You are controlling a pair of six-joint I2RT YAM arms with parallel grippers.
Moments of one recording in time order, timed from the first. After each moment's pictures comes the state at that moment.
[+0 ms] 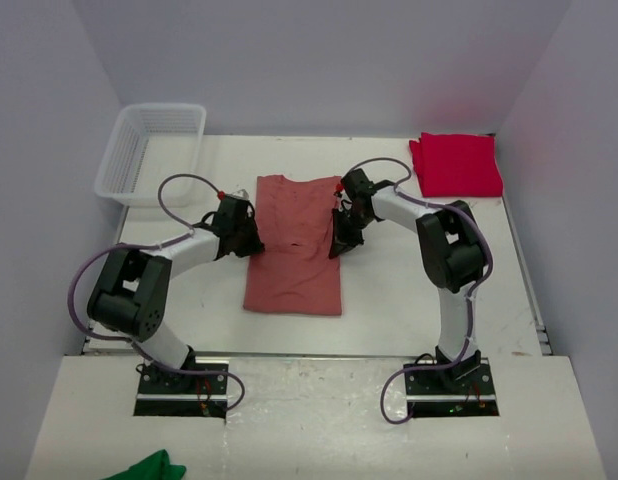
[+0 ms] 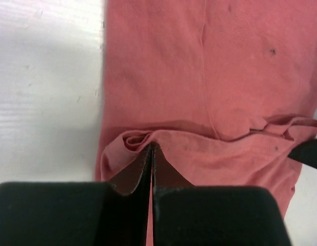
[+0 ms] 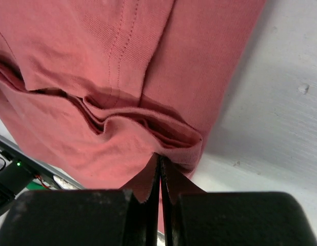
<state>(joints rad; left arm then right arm) -0.35 1.58 0.82 -0.16 0.05 -0.64 0.46 2.07 1.45 -0.68 -0.43 0.47</state>
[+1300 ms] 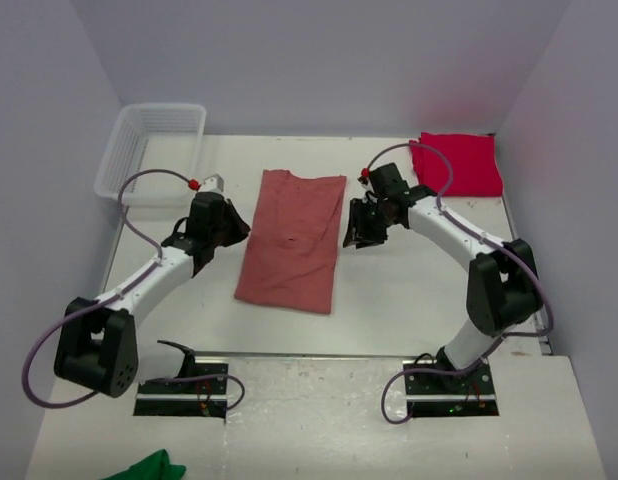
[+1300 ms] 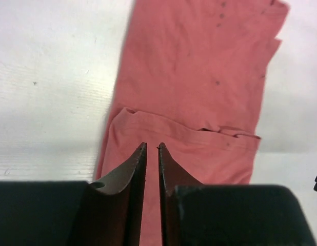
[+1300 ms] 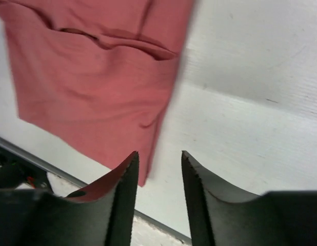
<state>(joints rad) -0.29 1.35 0.76 -0.11 -0.01 -0.62 0.43 1.72 1.27 -0.70 -0.28 0.46</state>
